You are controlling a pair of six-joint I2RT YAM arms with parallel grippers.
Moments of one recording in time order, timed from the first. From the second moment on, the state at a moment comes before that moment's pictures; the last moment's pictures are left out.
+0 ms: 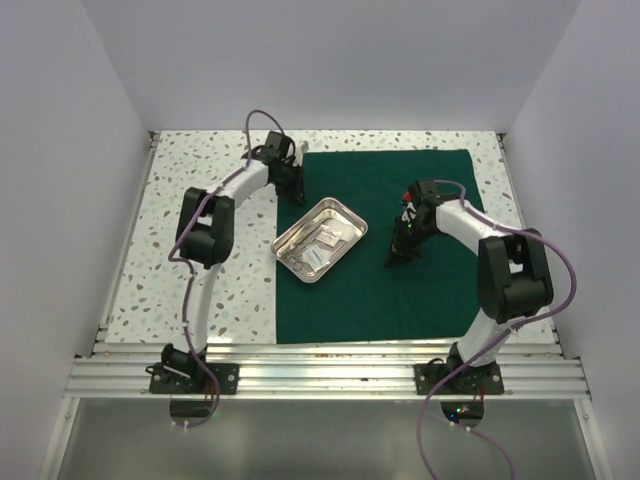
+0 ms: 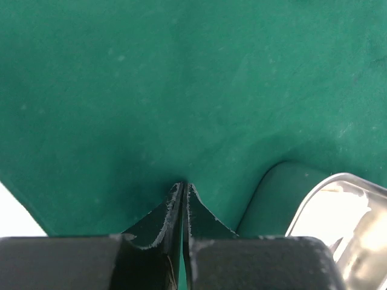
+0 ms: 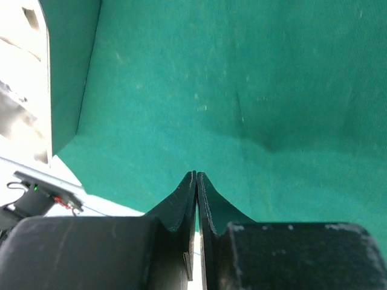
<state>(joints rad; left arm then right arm) -0.33 2.39 1.96 -0.59 0.31 -0.21 0.22 1.72 1.11 -0.75 -0.37 0.47</state>
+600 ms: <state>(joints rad) -0.15 2.20 1.64 -0.59 0.29 -0.31 0.32 1.93 1.33 -0.74 -0.30 0.46</state>
